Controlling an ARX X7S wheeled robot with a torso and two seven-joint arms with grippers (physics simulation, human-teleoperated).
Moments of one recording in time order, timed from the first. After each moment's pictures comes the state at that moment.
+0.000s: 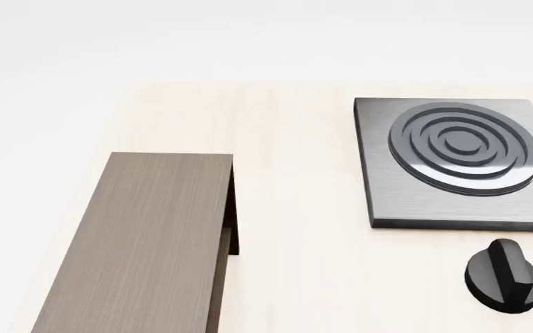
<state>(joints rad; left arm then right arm) 0.60 -0.24 -0.26 0.48 -0.39 0.33 -1.05 0.03 1.12 0.18 0.12 1.91 0.29 1.23</state>
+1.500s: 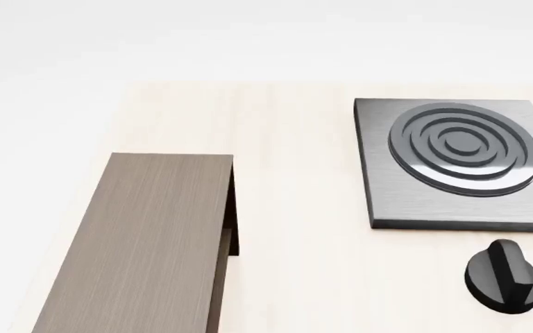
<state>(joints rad) 0.59 -0.25 -0.25 0.46 -0.40 0.33 -1.06 0.06 1.03 0.13 0.21 1.83 0.25 1.16</state>
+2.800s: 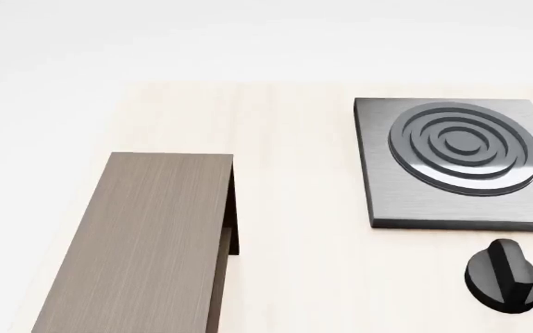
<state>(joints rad) 0.59 -0.25 -0.24 0.45 -0.42 0.36 -1.05 0.65 1.12 -0.06 0.01 1.88 0.43 1.38</state>
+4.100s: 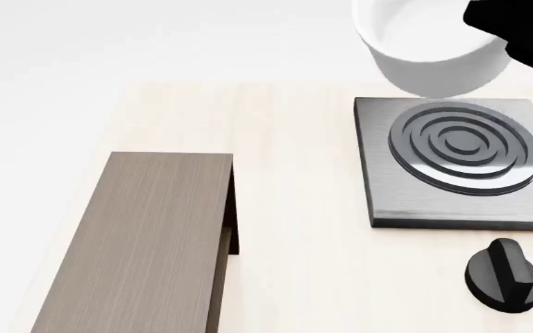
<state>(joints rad) 0.58 -0.25 -0.24 0.44 -0.43 0.38 -1.04 1.69 0.51 -0.70 0.73 1.48 0.86 0.91</state>
